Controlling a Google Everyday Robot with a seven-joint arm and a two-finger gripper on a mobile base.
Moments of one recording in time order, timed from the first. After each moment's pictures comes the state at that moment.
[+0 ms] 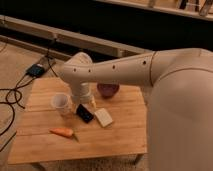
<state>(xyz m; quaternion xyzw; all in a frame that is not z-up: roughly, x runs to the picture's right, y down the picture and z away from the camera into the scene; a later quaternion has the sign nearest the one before) -0.103 0.104 0.703 -0.26 0.23 0.64 0.68</state>
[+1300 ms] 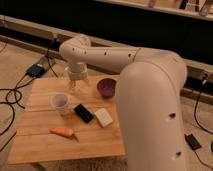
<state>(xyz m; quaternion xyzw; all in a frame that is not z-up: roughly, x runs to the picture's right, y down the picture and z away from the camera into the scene) -0.149 -0.028 0.792 -0.26 0.12 0.58 0.76</state>
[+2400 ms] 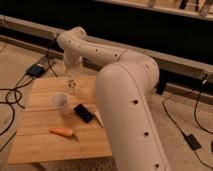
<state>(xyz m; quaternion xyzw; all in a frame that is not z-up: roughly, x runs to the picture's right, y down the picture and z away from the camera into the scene) -0.195 -0.104 0.849 -0.24 0.02 0.55 0.80</state>
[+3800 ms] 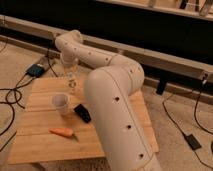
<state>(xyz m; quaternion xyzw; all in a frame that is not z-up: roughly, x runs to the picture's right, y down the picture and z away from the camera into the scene) -0.220 -0.110 0.889 -0.24 0.00 0.52 0.82</state>
